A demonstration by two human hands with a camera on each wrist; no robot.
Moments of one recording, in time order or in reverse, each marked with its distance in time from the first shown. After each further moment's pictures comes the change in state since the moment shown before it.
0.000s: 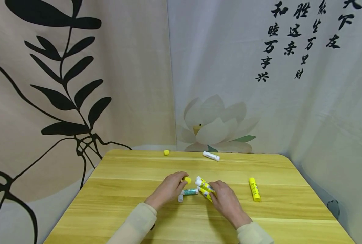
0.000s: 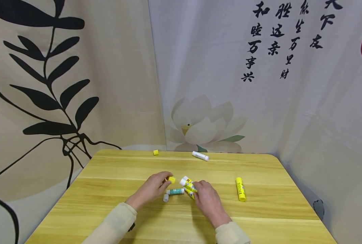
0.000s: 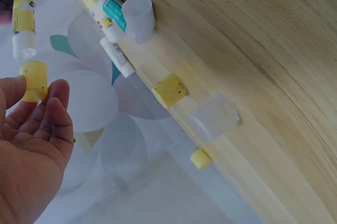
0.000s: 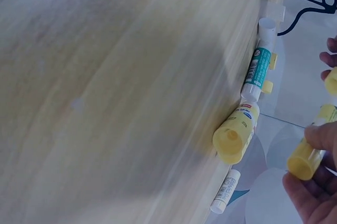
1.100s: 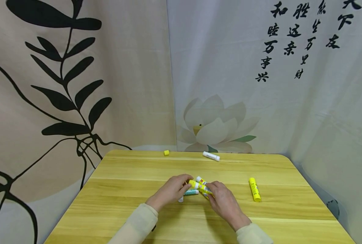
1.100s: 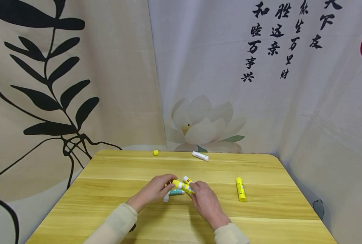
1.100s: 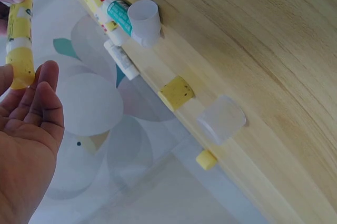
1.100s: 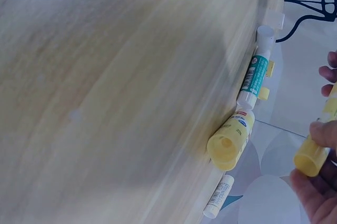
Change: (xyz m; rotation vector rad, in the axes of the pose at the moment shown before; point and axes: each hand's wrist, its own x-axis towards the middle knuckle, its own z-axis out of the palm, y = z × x) left_hand 0.000 0.008 -0.002 -0.062 -0.072 0.097; right_hand -0.002 -0.006 -0.001 0.003 0.024 -0.101
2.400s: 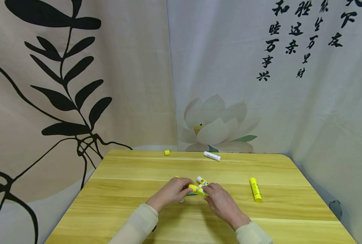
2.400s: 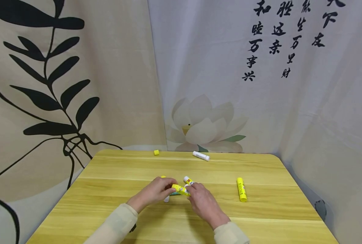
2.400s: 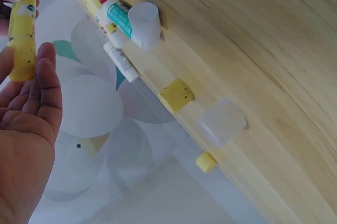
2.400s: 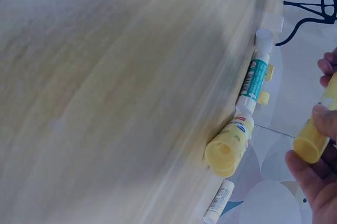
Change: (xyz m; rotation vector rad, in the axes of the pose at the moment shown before) left_hand 0.000 -0.001 0.000 -0.124 -0.066 -0.006; right_hand 0.002 0.002 0.004 0.049 -0.038 -0.185
